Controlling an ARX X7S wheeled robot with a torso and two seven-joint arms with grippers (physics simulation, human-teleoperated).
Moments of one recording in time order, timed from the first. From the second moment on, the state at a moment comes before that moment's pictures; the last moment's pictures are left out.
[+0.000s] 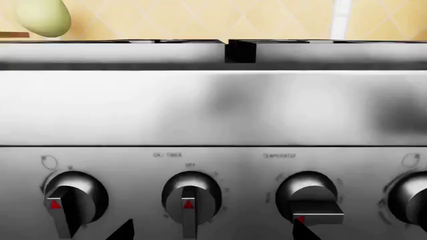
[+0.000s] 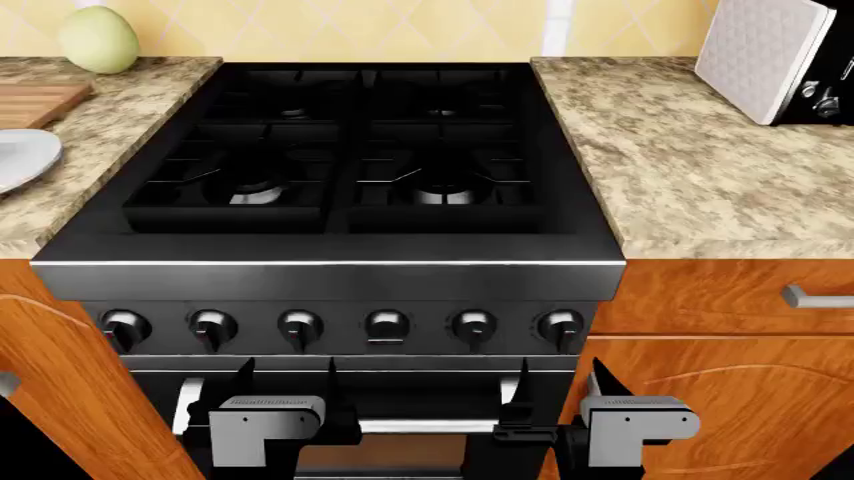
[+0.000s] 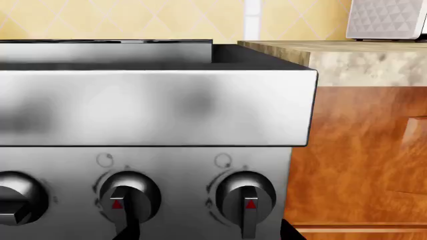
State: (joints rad) left arm 0.00 0.00 0.00 0.00 0.00 0.00 0.00; right arm 0.00 0.00 0.00 0.00 0.00 0.00 0.00
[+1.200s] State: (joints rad) left arm -0.01 -0.09 0.11 -0.01 -0.12 -0.01 -0.09; right arm 0.01 0.10 -0.12 0.00 0.07 0.02 0.12
